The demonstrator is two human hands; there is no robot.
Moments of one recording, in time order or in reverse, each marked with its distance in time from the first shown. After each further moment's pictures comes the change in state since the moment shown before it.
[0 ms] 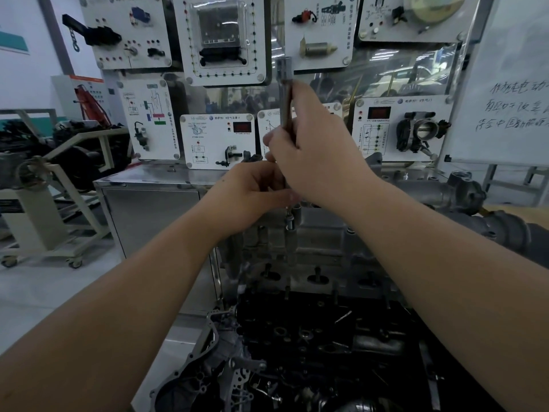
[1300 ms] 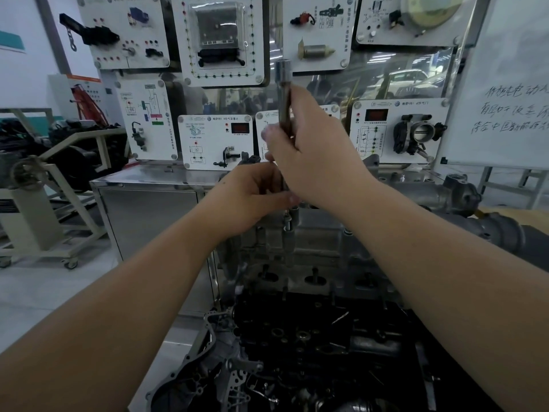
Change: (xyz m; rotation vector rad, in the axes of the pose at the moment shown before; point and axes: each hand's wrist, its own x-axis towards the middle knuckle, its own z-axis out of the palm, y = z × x) left_hand 0.001 -0.003 0.001 0.015 -0.006 0.027; right_hand 0.000 0.002 0.001 -0.008 0.018 -0.004
